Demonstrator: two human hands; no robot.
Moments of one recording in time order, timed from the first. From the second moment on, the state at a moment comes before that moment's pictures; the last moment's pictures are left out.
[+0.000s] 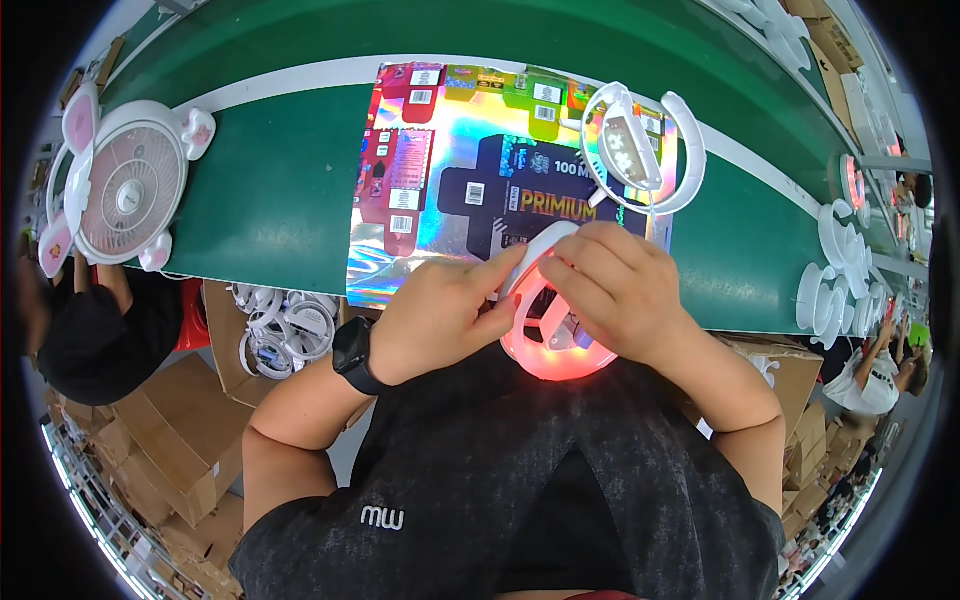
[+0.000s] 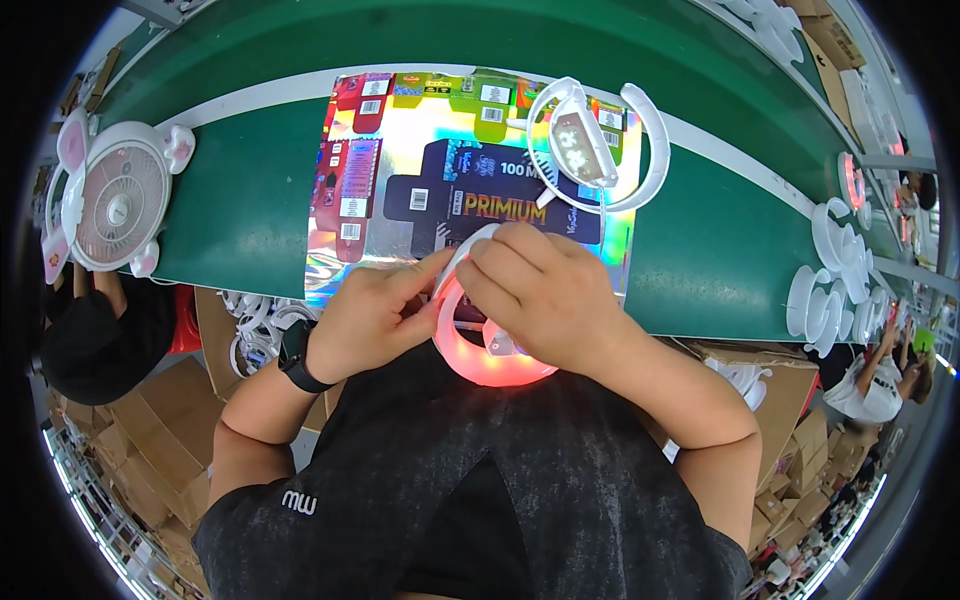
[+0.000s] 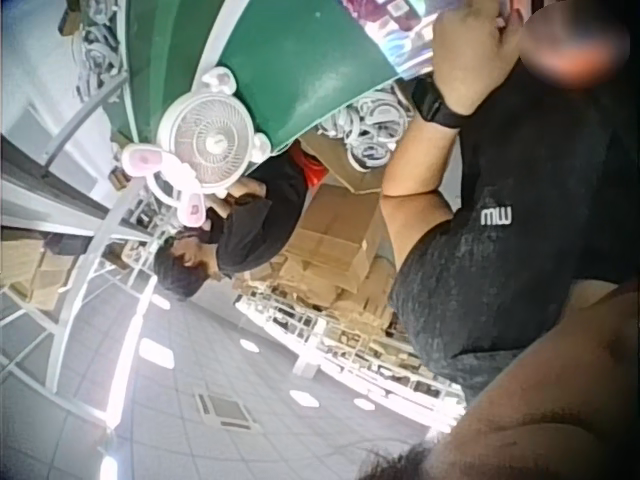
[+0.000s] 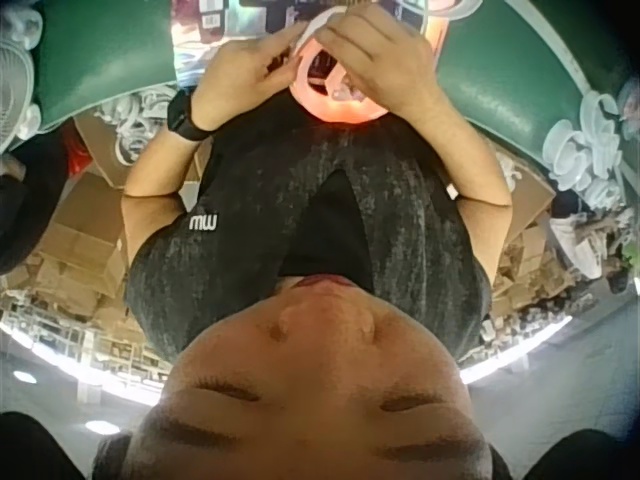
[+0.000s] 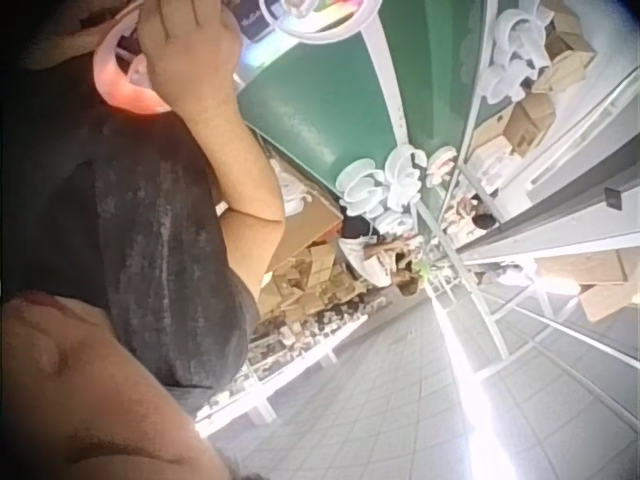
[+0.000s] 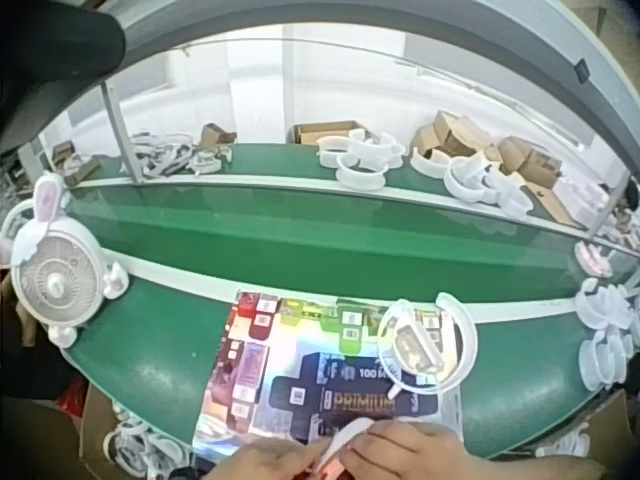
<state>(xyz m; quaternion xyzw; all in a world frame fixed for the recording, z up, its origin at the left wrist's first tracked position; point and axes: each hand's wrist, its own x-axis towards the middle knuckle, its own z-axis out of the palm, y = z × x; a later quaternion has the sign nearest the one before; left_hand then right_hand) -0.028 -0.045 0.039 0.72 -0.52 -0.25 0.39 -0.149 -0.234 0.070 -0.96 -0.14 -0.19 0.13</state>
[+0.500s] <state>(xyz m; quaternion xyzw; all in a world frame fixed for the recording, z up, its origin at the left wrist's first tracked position) -0.025 -0.039 0.025 0.69 -0.50 -0.26 0.45 -0.150 -0.230 0.062 -0.96 -0.14 -0.22 0.12</state>
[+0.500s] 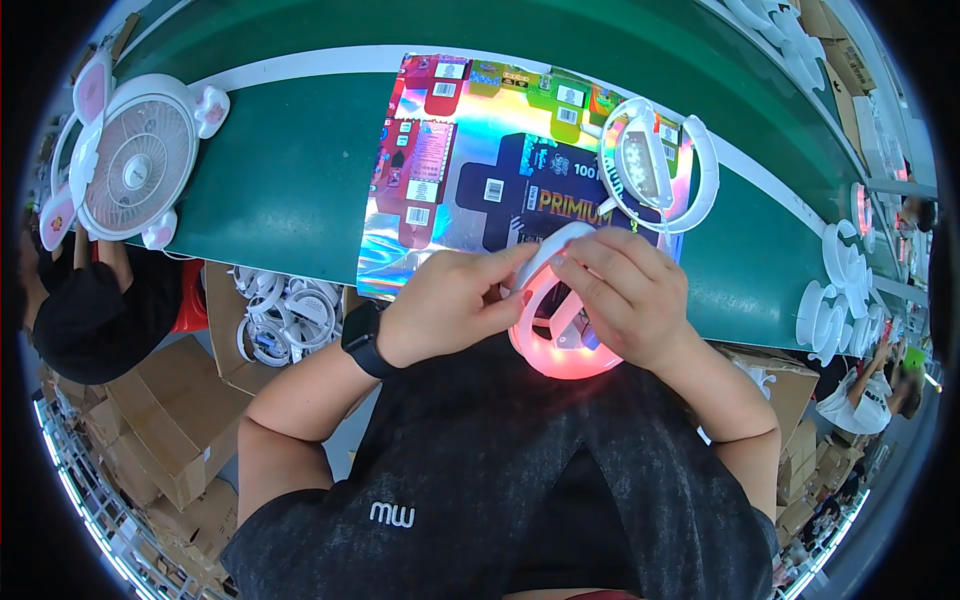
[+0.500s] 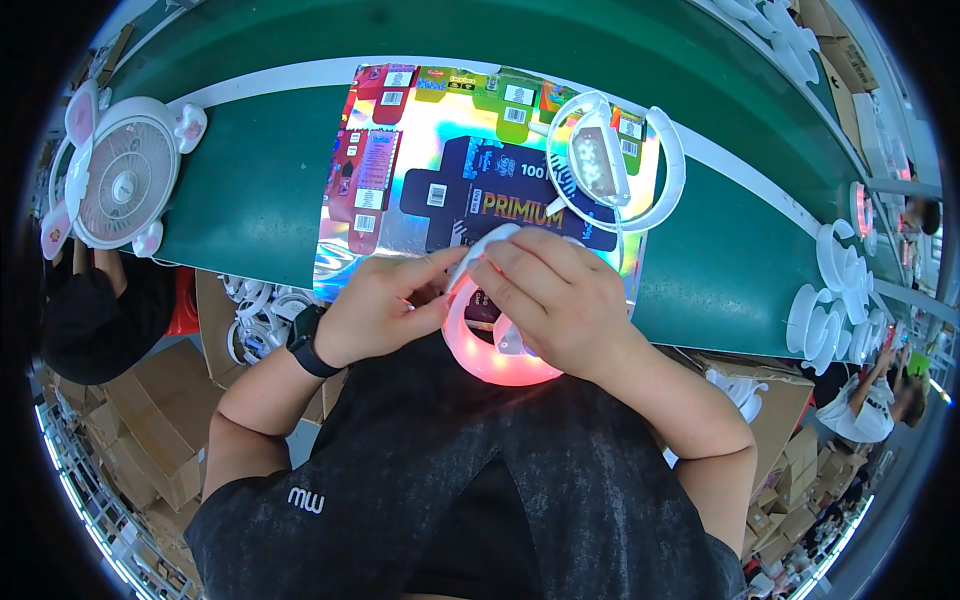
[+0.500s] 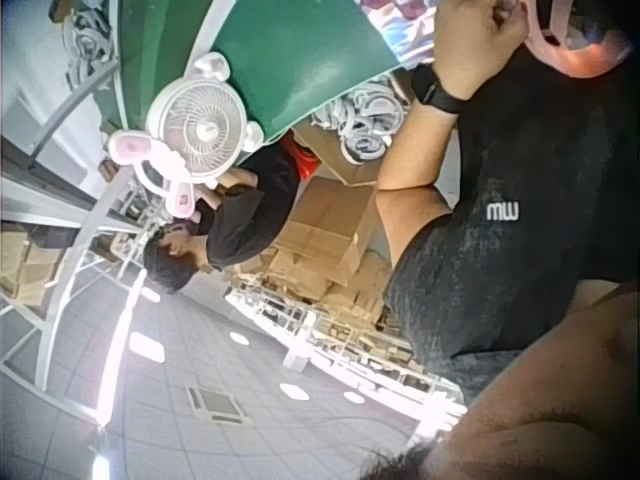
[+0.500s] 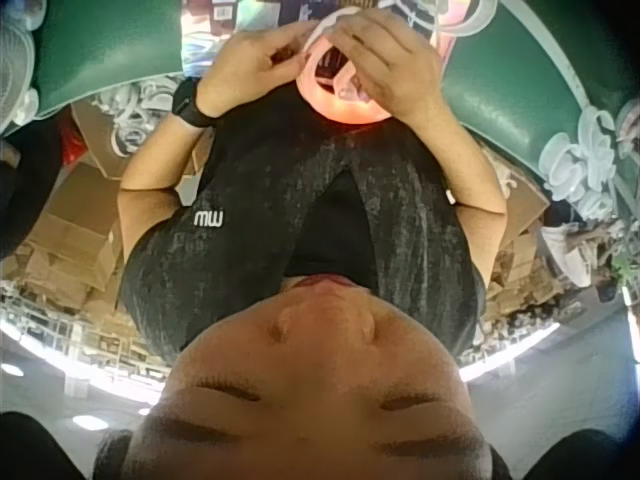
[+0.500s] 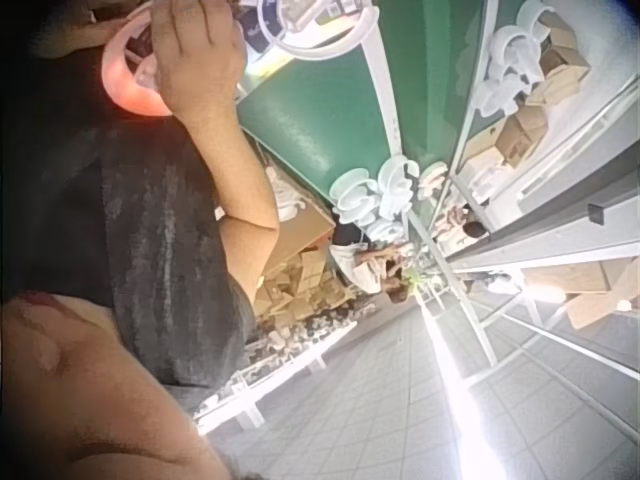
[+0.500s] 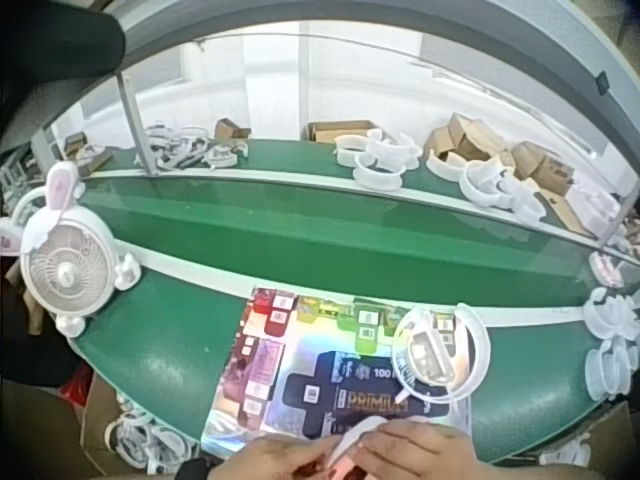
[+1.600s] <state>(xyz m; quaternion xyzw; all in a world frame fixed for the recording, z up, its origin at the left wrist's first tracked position) -0.026 -0.063 0.001 0.67 -0.34 -0.44 0.49 -0.198 -0.186 0.039 -0.97 -0.11 -0.06 0.21</state>
